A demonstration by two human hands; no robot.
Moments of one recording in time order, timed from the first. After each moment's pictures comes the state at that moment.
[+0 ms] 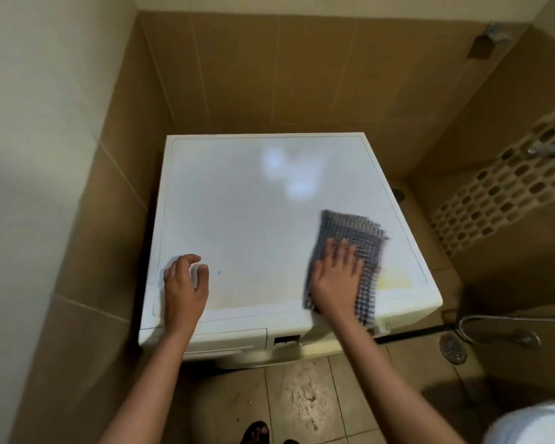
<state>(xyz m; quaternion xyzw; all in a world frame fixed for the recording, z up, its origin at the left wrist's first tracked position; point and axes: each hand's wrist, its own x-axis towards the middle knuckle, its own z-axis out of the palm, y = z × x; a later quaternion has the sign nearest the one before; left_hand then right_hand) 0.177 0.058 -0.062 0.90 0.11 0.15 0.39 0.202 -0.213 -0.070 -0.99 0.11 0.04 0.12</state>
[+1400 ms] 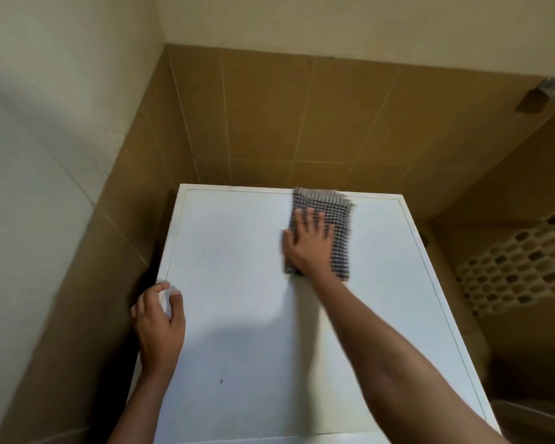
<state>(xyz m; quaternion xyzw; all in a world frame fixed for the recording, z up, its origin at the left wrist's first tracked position) 0.296 0.100 -0.075 0.87 0.26 0.22 0.35 0.478 -0.136 -0.064 -0.99 0.00 0.06 0.12</state>
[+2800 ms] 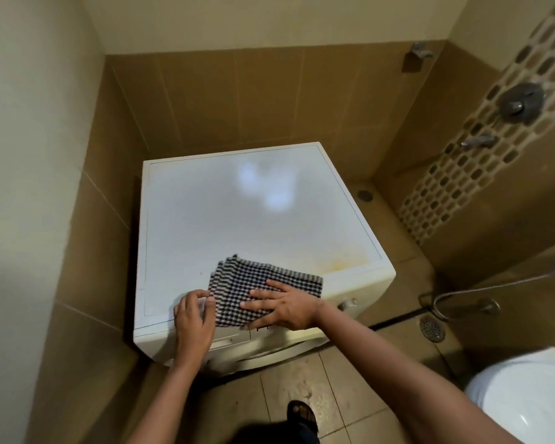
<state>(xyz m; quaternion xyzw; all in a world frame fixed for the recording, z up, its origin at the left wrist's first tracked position) 0.103 0.016 -0.053 0.90 0.10 0.06 0.42 0.153 -0.227 -0.063 -0.84 -0.53 0.08 0.01</state>
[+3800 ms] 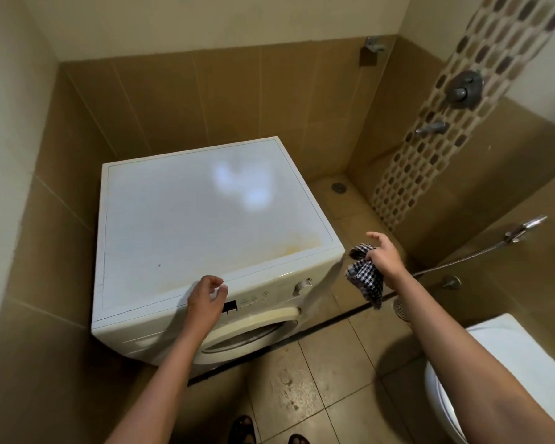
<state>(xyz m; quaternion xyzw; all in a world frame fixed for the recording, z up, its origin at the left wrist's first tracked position) 0.085 -0.081 -0.008 0.86 0.07 -0.10 0.49 0.096 -0.457 0.031 -0.76 0.35 0.02 0.56</state>
